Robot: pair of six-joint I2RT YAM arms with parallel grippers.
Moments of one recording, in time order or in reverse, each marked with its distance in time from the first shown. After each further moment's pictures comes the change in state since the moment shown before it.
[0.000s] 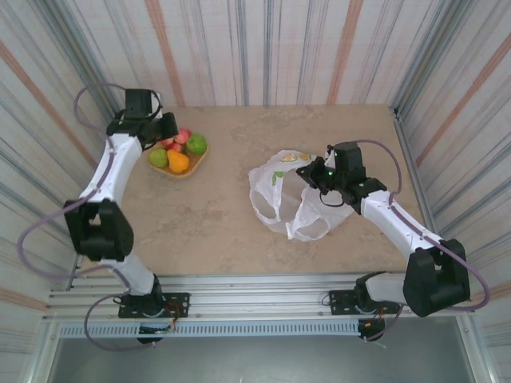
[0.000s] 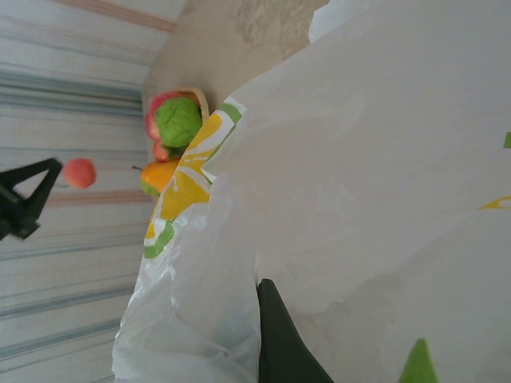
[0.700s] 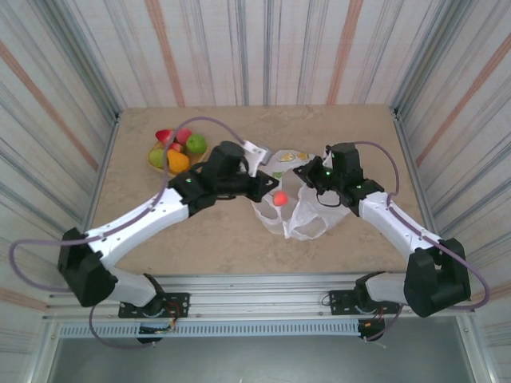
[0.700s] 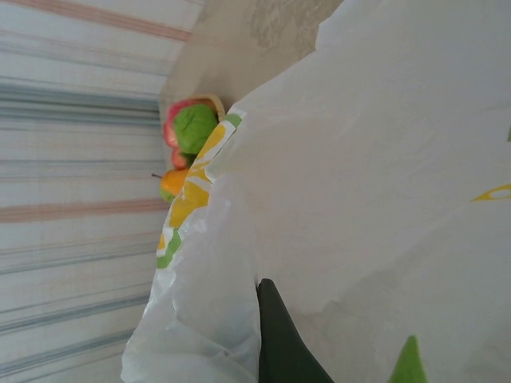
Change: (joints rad) left arm -0.799 -0.164 -0.262 0.268 0.092 -0.076; right arm 0.033 0.000 -0.023 0.069 0.024 0.087
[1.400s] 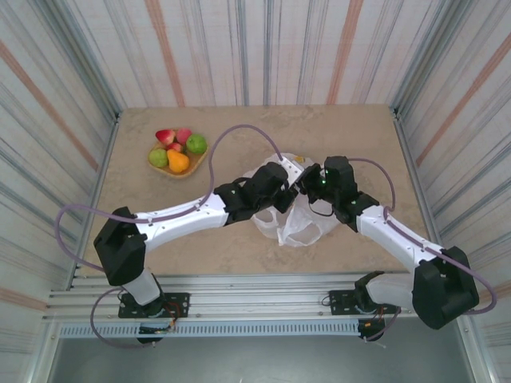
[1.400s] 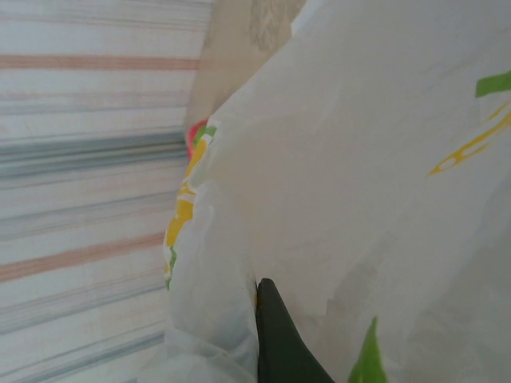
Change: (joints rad) left arm -0.169 0.177 0.002 0.142 -0.464 0.276; right arm 0.119 -0.084 -0.123 0.158 0.178 0.330
